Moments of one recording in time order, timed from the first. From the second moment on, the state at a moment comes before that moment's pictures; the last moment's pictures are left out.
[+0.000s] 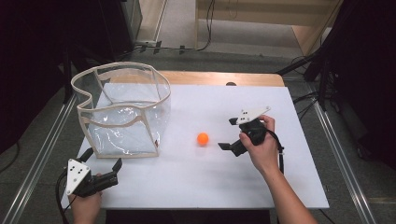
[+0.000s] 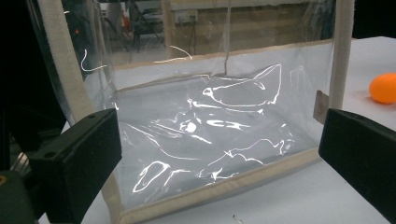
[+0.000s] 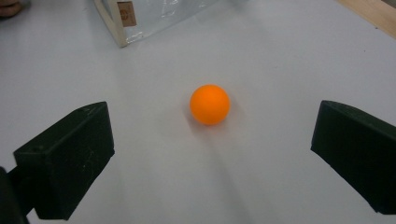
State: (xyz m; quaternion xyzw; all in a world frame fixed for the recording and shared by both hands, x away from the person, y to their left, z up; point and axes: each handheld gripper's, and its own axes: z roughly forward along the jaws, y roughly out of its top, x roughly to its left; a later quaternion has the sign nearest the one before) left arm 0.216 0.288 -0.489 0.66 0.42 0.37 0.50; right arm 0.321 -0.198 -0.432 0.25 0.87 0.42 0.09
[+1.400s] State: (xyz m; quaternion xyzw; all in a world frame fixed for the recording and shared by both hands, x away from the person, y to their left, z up) left arm 0.216 0.288 -0.489 0.66 0.42 0.37 0.50; right arm 0.345 -0.160 -0.429 0.21 0.92 0.34 0.07
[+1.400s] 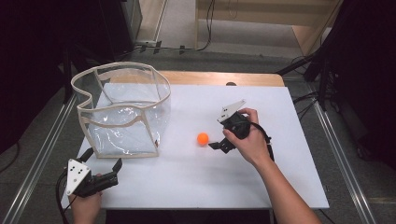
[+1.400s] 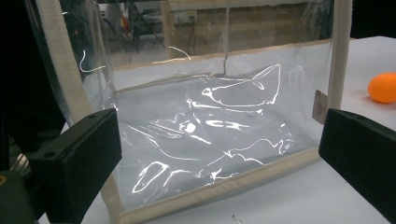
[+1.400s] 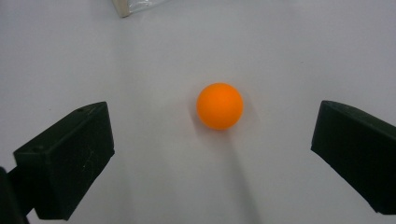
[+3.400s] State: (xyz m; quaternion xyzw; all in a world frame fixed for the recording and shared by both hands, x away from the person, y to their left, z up) left arm 0.215 0.287 -0.489 0.67 0.42 0.37 0.50; right arm 0.375 -0.115 -0.446 0.18 0.95 0.24 0.01
